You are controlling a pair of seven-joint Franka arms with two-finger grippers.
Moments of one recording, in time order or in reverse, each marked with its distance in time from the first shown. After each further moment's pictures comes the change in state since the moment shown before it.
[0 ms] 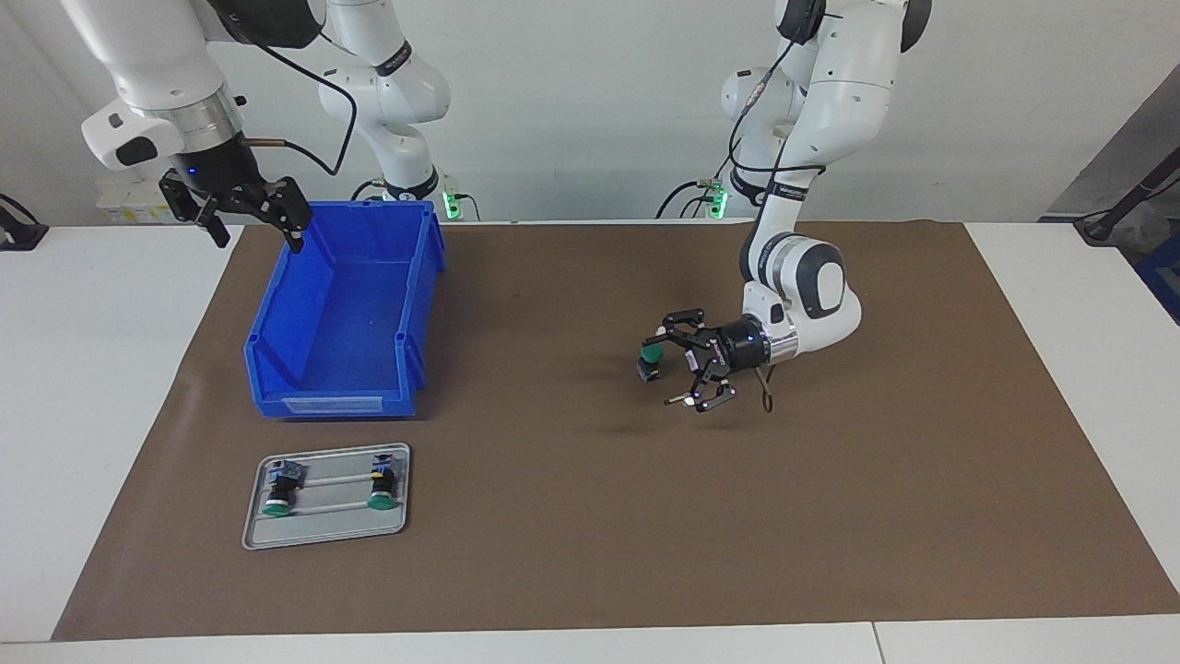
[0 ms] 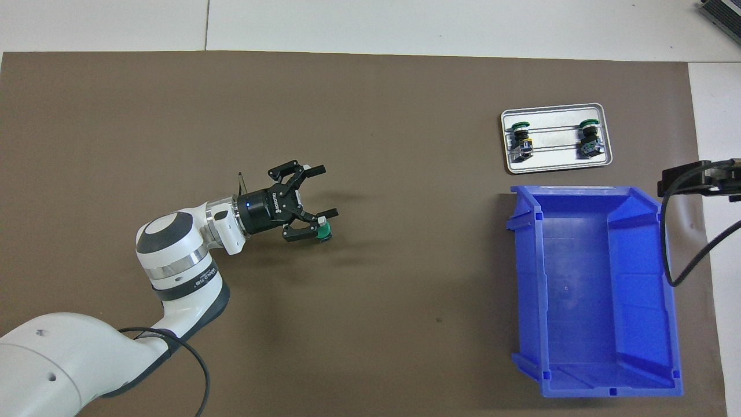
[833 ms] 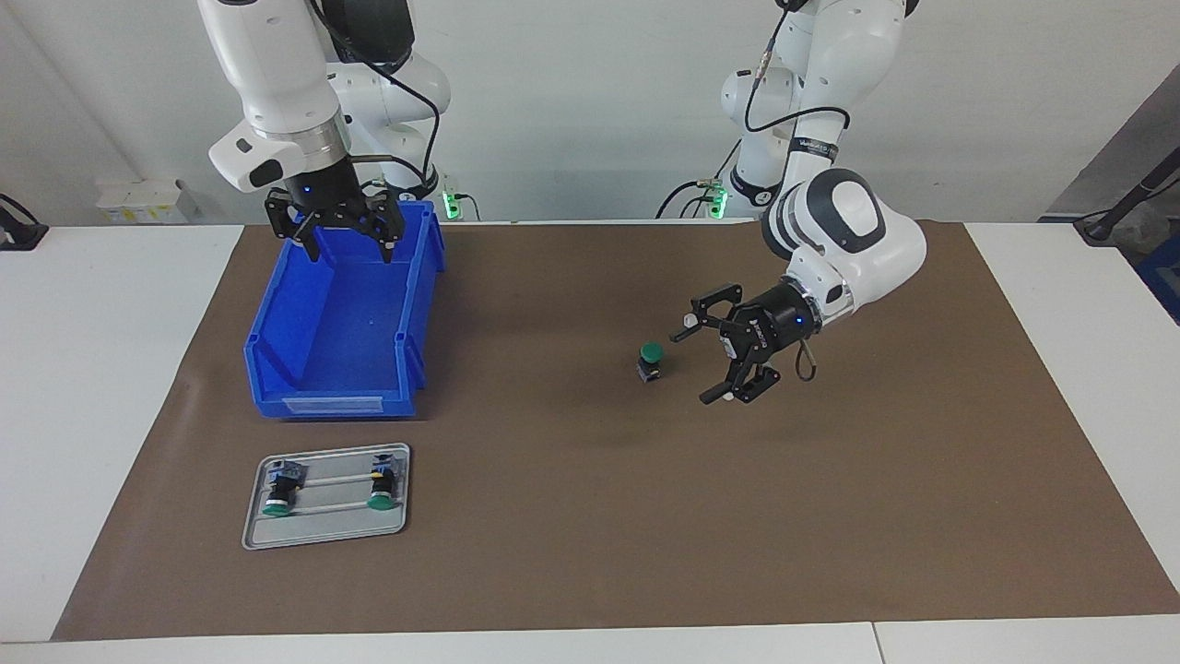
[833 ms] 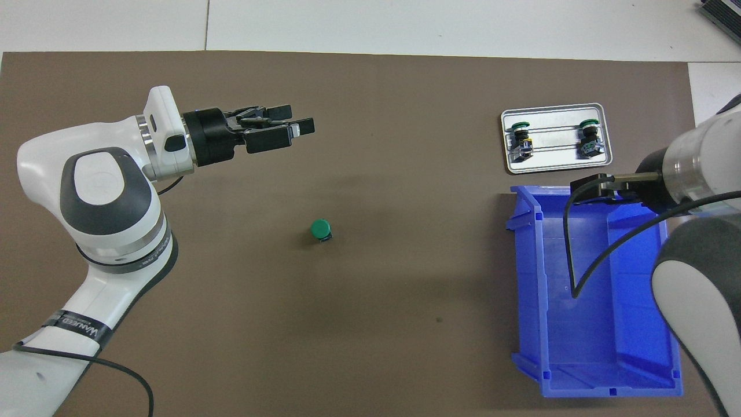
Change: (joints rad) left arm -0.036 -0.182 -0.015 0.163 0.682 0.305 -1.163; right arm 0.169 -0.007 0.001 -0.074 0.004 0.061 0.118
